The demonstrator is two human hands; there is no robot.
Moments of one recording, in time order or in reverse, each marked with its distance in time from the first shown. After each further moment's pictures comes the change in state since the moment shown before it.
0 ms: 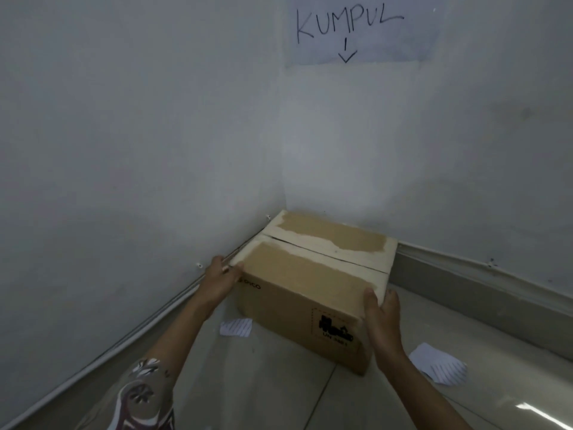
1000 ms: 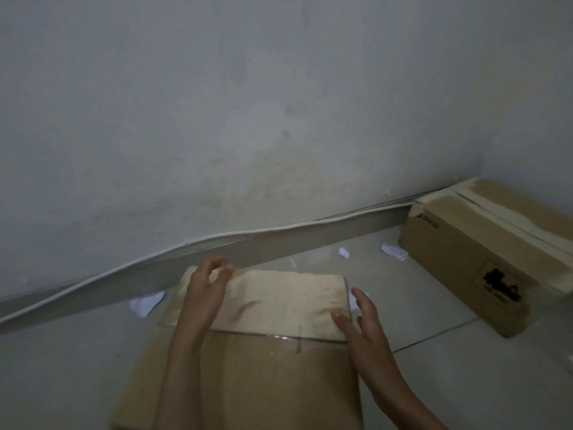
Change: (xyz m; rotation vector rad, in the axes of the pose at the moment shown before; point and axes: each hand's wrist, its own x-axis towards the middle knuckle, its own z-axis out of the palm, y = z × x) left_hand -0.361 -0.113 -0.218 -0.145 0.707 -0.213; right_hand -0.325 -0.029 0.033 -0.217 -1.011 -0.082
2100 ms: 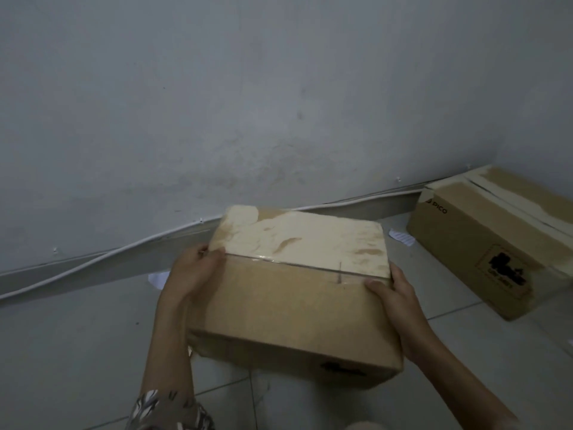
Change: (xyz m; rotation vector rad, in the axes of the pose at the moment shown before) left_hand -0.014 0.010 -0.047 0.284 -0.061 -0.144; right_hand 0.007 -0.004 -0.033 0.069 0.055 0.045
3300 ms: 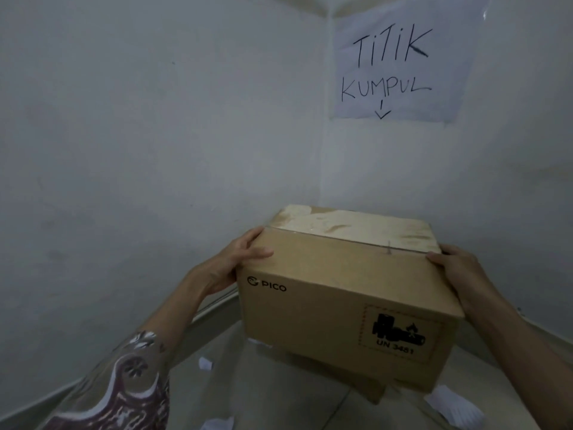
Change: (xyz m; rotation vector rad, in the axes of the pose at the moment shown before) left_hand 0.070 0.306 0.266 -0.316 -1.093 0.494; right_hand 0.101 -0.080 -0.332 0.155 0.742 -0.041
